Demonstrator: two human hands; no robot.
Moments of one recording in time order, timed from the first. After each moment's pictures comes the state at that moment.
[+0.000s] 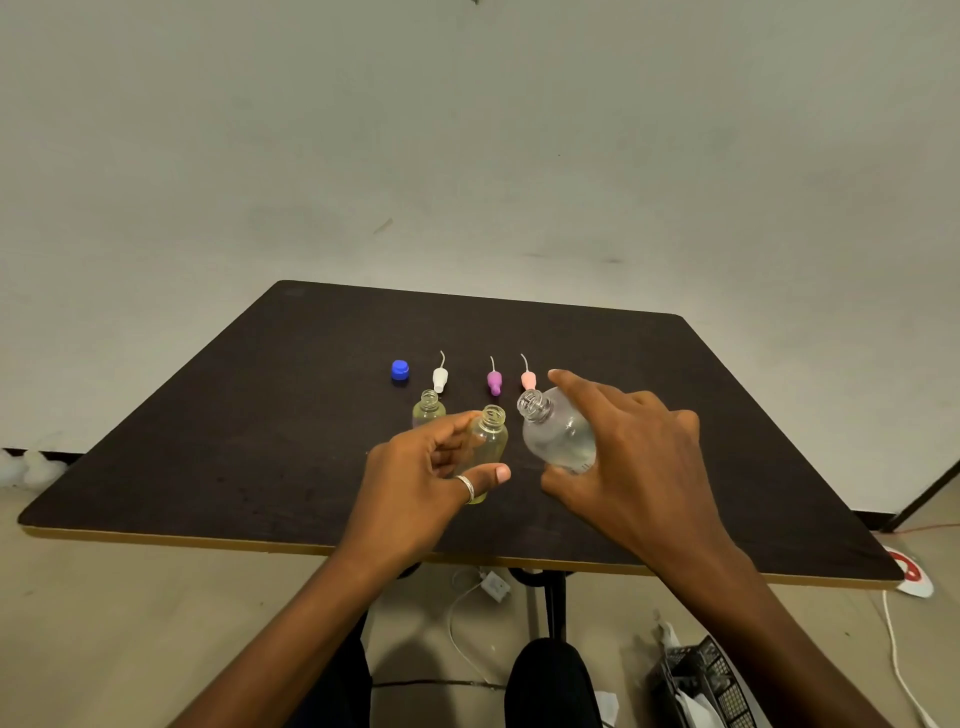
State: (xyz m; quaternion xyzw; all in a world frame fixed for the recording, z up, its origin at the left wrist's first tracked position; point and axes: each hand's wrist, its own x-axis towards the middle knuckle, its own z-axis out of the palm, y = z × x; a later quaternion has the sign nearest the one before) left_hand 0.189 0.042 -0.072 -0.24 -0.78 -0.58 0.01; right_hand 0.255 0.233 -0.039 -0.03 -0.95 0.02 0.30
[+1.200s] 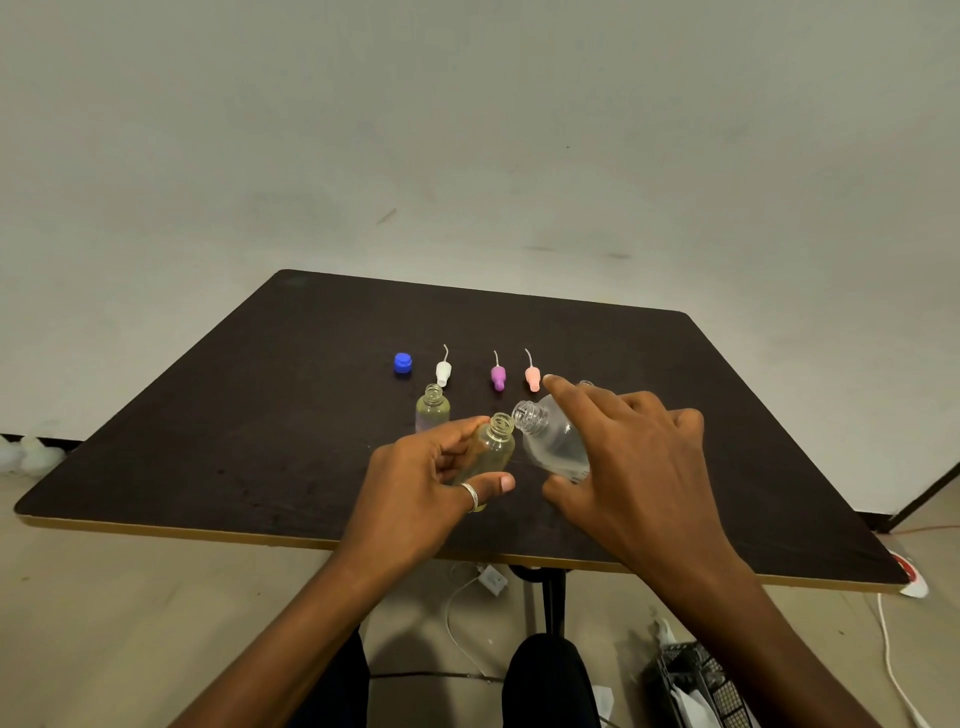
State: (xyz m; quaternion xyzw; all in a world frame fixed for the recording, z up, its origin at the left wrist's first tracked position) left_hand 0.193 0.037 -0.072 -0.26 -0.78 -0.57 0.01; right_hand 0.253 0.225 -0.046 -0.04 -0.94 -0.09 0.32
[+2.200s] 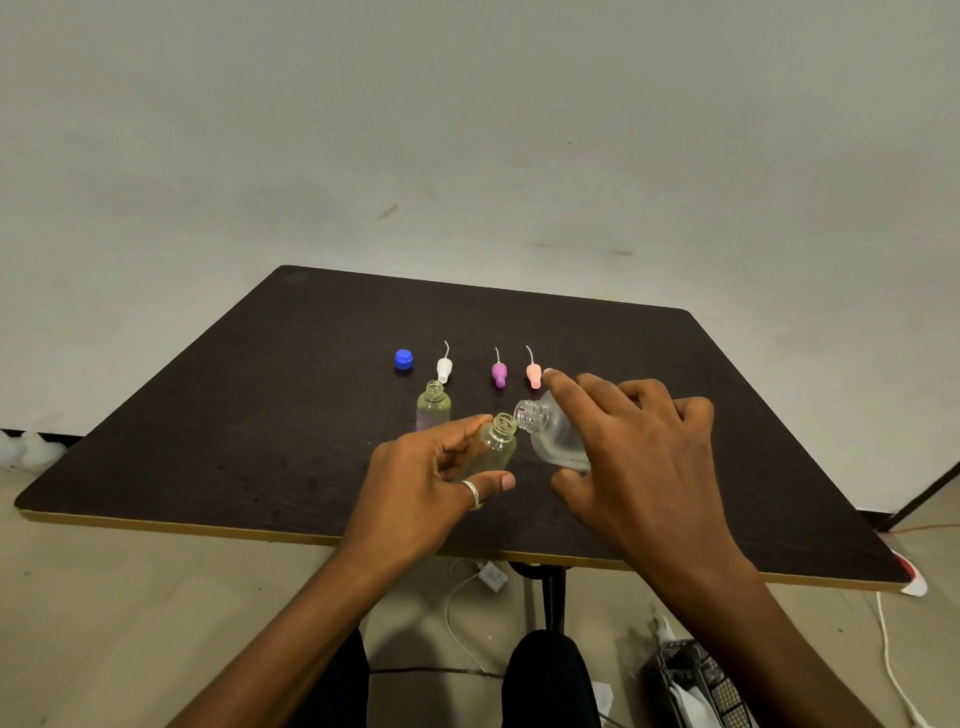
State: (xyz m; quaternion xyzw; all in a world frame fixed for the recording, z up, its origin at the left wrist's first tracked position) left_hand 0.189 0.038 -0.076 -0.25 -0.79 -0.56 0.01; right_hand 0.254 0.221 -0.040 -0.05 -0.94 -0.14 0.31
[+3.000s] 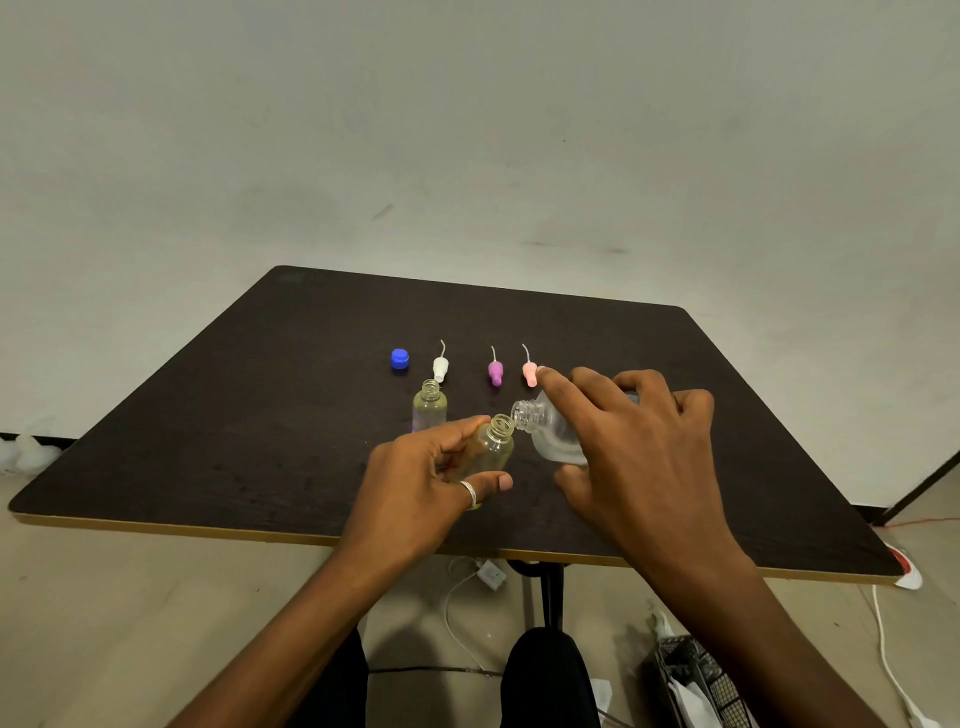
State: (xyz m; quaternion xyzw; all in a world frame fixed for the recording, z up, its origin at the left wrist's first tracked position) left_hand 0.190 0.039 -0.079 -0.25 -0.80 -0.55 0.01; right_hand 0.257 0.220 -0.036 -0.04 -0.94 -0.15 0.31
